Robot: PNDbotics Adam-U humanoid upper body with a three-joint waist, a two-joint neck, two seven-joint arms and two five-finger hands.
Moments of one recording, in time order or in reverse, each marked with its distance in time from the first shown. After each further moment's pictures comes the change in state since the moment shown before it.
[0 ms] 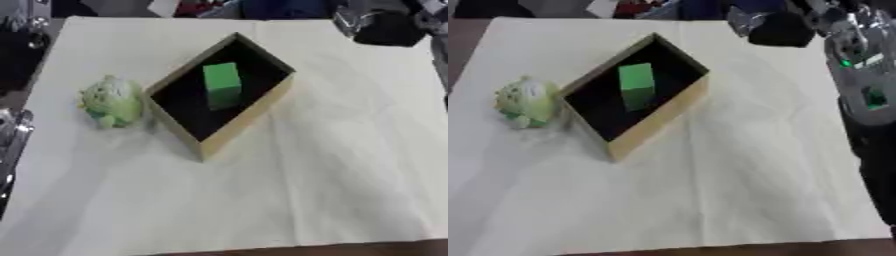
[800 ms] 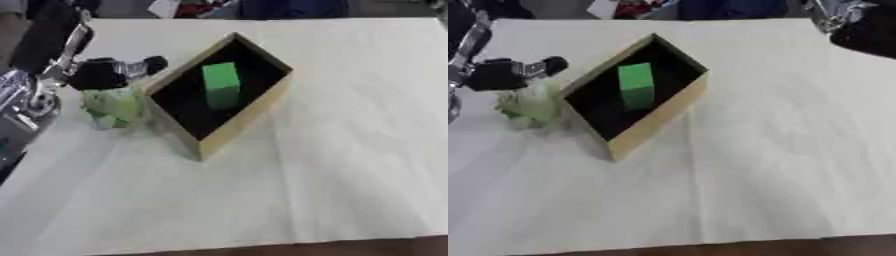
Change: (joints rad) left arm -0.097 0.253 -0.262 0.343 -0.255 0.044 -0.251; right arm 0.184 -0.110 -0.057 -0.407 -0.263 0.237 0.001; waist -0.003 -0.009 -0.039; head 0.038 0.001
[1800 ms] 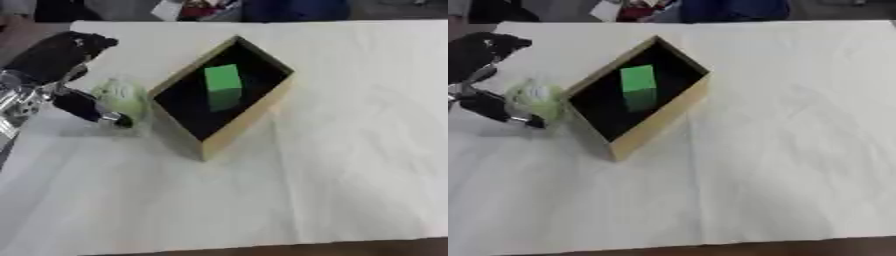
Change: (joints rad) left arm -0.008 0.057 0.007 0.170 -0.255 -0.188 -0.299; right arm 0.017 -0.043 -0.055 -0.035 -0.271 0.112 0.051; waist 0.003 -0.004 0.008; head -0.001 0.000
